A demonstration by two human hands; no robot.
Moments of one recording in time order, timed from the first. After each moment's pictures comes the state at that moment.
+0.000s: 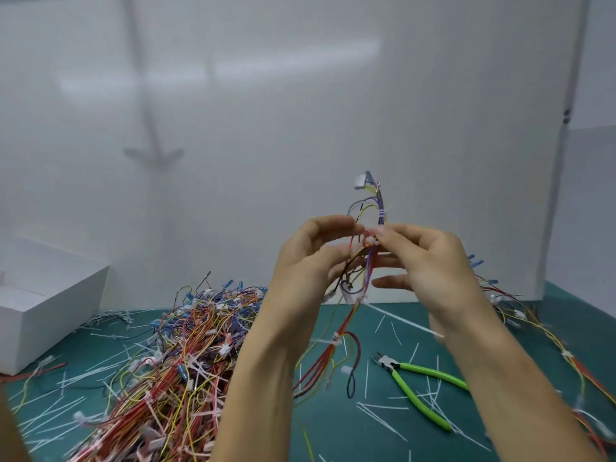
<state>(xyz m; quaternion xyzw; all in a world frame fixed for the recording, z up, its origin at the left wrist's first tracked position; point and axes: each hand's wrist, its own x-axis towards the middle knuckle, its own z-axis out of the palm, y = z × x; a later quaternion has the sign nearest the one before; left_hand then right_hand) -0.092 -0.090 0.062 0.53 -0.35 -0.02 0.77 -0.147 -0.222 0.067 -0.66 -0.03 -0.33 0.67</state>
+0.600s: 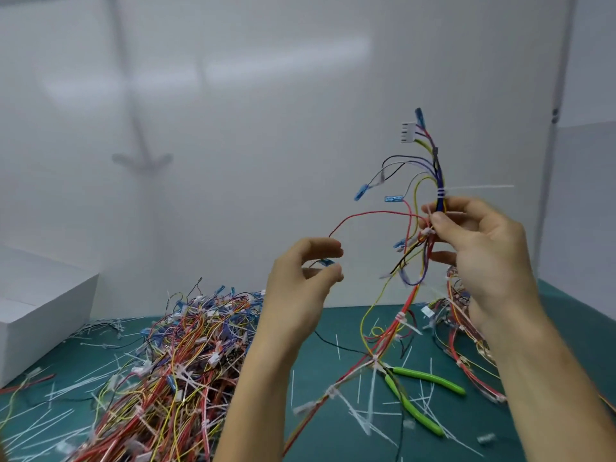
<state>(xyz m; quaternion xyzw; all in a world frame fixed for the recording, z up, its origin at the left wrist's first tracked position) -0.087 -0.096 0.052 0.71 -0.29 0.09 0.63 -0.151 -0.279 0.073 -0.64 0.01 -0.49 0.59</state>
